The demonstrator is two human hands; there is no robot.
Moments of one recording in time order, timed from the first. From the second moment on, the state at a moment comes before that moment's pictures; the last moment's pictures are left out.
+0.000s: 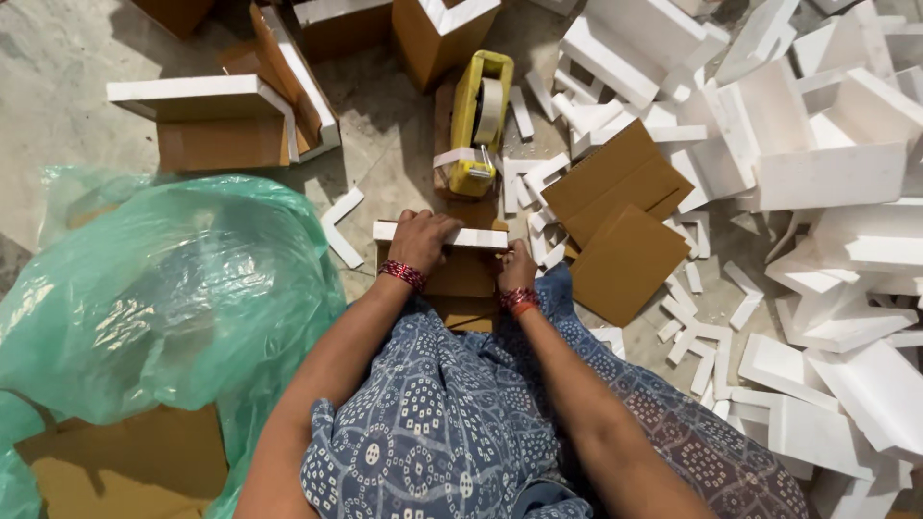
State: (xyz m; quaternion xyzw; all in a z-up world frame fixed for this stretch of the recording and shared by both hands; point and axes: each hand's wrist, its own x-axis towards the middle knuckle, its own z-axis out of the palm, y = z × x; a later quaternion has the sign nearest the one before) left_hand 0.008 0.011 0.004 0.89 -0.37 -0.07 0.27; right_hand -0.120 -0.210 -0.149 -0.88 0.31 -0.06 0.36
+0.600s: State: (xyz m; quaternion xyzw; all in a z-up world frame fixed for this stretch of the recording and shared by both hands) left_hand 0.006 0.005 -0.014 0.88 -0.40 -0.02 0.26; right_hand 0.021 -0.272 -0.162 -0.94 -0.17 0.28 -0.02
